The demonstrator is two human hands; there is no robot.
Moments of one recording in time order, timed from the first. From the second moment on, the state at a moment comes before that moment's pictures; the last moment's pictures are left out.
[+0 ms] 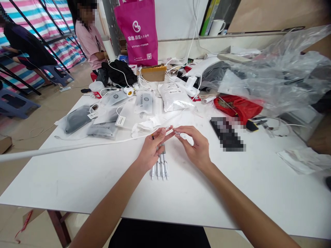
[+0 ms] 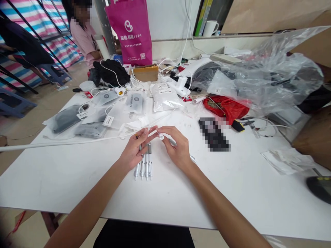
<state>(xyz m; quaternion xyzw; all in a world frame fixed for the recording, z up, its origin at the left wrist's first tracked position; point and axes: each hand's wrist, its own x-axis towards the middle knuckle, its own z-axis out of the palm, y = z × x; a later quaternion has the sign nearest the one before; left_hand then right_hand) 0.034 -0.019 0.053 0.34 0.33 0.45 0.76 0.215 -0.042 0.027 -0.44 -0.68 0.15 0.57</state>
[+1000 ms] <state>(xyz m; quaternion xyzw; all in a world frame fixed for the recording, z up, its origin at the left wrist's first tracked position) 0.035 -0.021 0.054 0.35 0.34 0.44 0.76 0.210 -0.042 0.026 -0.45 -0.66 0.14 0.58</state>
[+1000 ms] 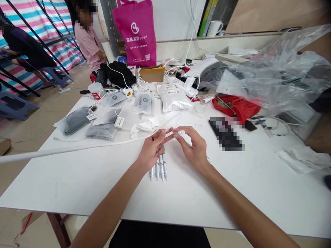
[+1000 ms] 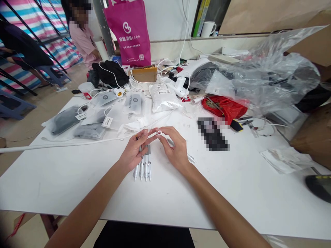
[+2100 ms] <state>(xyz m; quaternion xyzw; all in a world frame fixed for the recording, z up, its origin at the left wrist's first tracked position) 0.039 -0.019 0.048 0.38 0.37 0.49 0.69 0.219 -0.038 0.025 -0.46 -0.67 0.12 0.57</state>
